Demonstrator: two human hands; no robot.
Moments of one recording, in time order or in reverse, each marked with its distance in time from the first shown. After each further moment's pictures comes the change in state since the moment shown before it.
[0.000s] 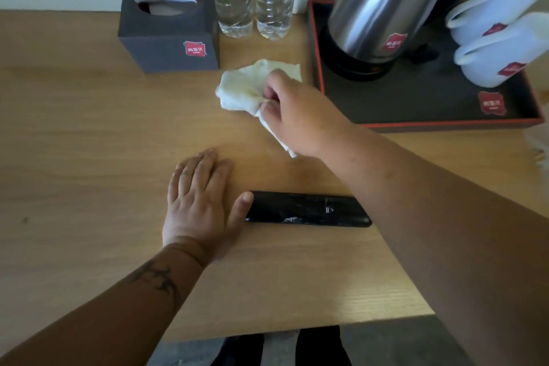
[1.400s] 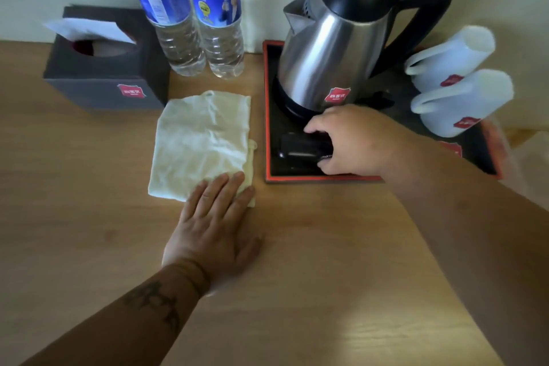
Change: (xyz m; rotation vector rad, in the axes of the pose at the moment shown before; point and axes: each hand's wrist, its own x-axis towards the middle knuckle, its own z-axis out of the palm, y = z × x) left_hand 0.055 0.089 0.032 0.183 -0.133 0.239; right_hand -0.004 0.132 -0.105 -0.408 -0.346 0.026
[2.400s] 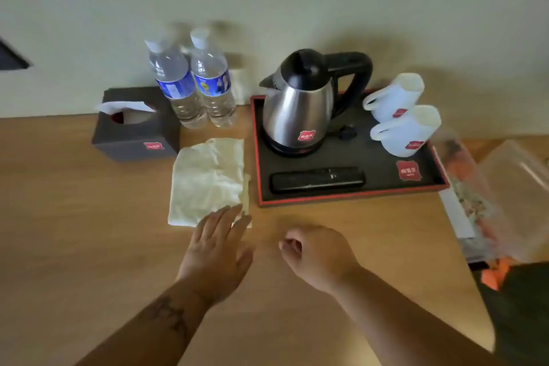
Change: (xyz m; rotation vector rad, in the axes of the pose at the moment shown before) left_hand -0.014 0.009 -0.034 -0.024 -0.017 -0.023; right_hand -0.106 -0.081 0.072 0.416 0.114 0.205
